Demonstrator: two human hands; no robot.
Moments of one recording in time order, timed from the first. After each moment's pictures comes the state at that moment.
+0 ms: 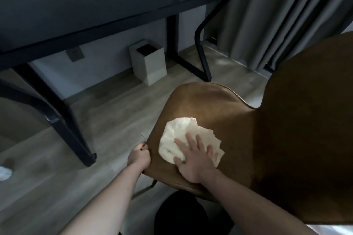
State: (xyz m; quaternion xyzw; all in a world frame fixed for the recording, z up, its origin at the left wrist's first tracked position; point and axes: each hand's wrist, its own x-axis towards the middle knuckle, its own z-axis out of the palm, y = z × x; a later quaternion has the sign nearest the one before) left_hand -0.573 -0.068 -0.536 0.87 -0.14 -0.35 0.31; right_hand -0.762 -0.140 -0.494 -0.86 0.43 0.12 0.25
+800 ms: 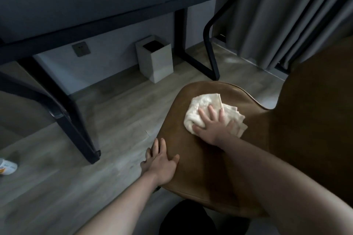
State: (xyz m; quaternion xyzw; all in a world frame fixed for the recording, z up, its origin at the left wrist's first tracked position) left_hand -0.612 -0.074 -0.519 0.85 -0.38 -0.36 0.05; right_hand -0.740 -0.257 -0.501 -0.84 0.50 0.12 0.20
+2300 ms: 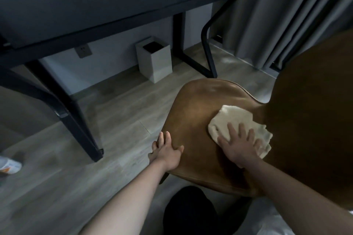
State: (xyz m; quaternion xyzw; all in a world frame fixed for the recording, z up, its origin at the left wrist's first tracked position) left_hand -0.613 -0.076 -0.500 0.85 -0.37 -0.37 0.05; right_hand -0.821 -0.200 -0.489 -0.74 0.63 0.08 0.24
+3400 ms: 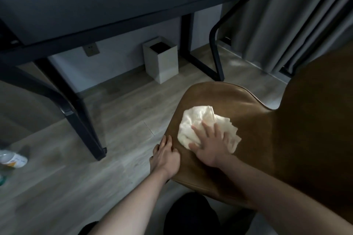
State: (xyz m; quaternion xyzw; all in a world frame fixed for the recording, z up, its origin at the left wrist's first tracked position) left_hand -0.613 -0.070 -0.501 0.86 -0.33 -0.35 0.18; right_hand -0.745 -0.188 -0.501 -0.87 0.44 0.11 0.20
